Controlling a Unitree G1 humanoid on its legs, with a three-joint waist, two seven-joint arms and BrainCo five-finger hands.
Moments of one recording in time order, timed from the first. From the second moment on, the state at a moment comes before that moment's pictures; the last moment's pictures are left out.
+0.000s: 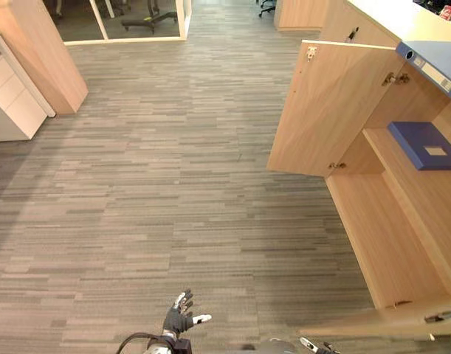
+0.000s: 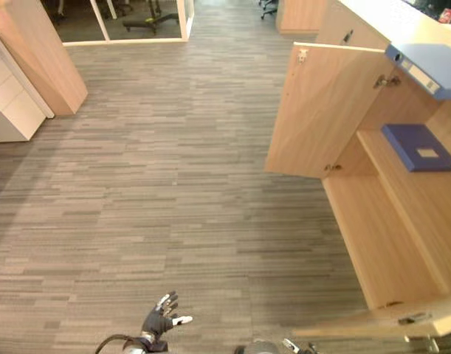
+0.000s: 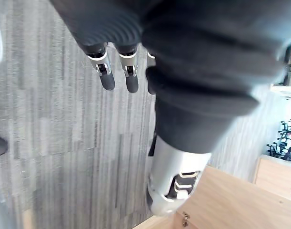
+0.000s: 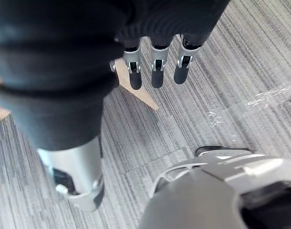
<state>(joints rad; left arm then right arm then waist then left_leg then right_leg) 0.36 0.00 -0.07 0.38 -0.12 -0.03 -0.08 0.19 -0.09 -0.29 0.98 0.14 0.02 -0.08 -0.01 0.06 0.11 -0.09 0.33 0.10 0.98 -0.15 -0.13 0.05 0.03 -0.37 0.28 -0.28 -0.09</state>
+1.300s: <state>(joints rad) 0.23 -0.05 0.09 0.44 -0.14 -0.03 0.02 0.10 -0.02 -0.27 0.92 0.10 0.01 -0.05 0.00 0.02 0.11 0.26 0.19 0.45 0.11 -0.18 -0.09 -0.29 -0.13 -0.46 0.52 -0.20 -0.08</state>
